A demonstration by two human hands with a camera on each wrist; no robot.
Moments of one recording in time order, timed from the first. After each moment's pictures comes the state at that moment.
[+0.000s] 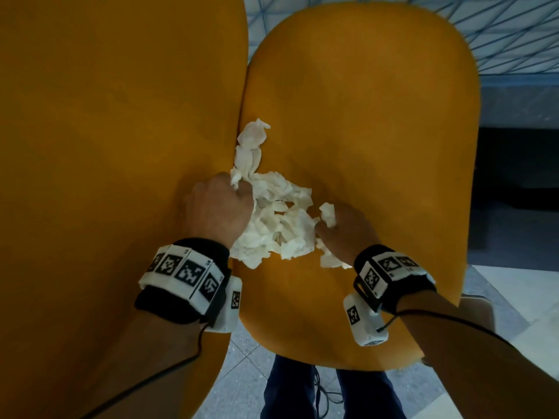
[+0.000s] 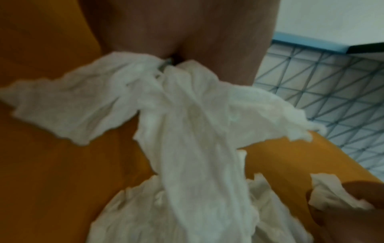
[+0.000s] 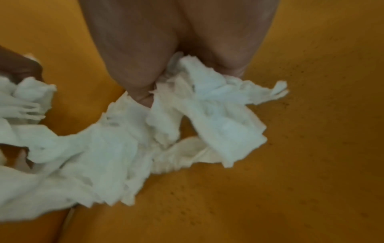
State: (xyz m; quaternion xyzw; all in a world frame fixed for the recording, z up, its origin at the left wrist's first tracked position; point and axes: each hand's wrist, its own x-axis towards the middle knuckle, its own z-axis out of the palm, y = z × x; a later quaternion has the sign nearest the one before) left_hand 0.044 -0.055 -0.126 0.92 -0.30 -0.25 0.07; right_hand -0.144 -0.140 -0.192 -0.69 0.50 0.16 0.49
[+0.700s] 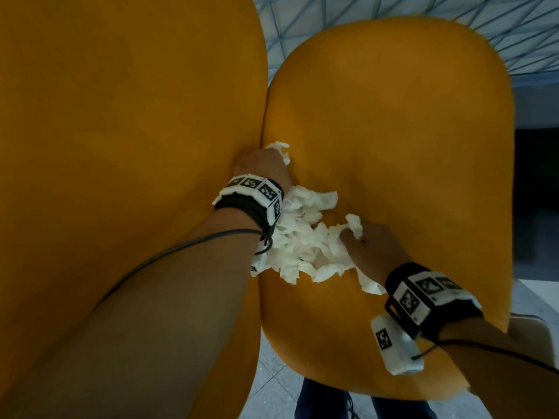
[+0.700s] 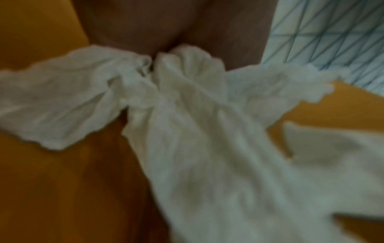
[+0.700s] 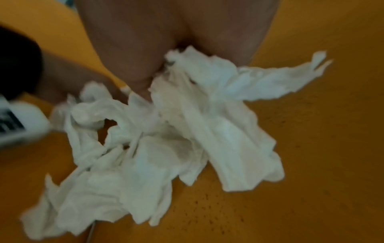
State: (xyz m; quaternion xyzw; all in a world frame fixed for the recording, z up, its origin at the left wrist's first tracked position) left_hand 0.078 -0.142 -0.170 0.88 -0.39 -0.25 -0.13; right_hand -0.141 -0.139 -0.183 -0.67 0.50 0.10 0.53
